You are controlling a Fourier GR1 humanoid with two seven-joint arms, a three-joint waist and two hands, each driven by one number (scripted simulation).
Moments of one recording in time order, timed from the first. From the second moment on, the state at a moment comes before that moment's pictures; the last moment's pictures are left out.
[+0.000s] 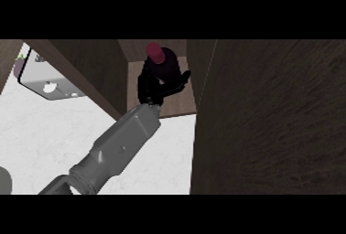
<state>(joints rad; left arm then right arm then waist) -0.97 0.00 -0.60 -0.39 1.46 0.40 -0.75 -0.13 -0.03 0.09 -2.28 -0.20 0.21 0.42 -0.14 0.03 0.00</state>
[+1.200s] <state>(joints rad) -1.04 0.00 -0.81 -0.38 1.50 0.52 -0.82 -0.12 -0.02 0.12 -2.26 -0.18 0.20 0.41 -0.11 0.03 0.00</state>
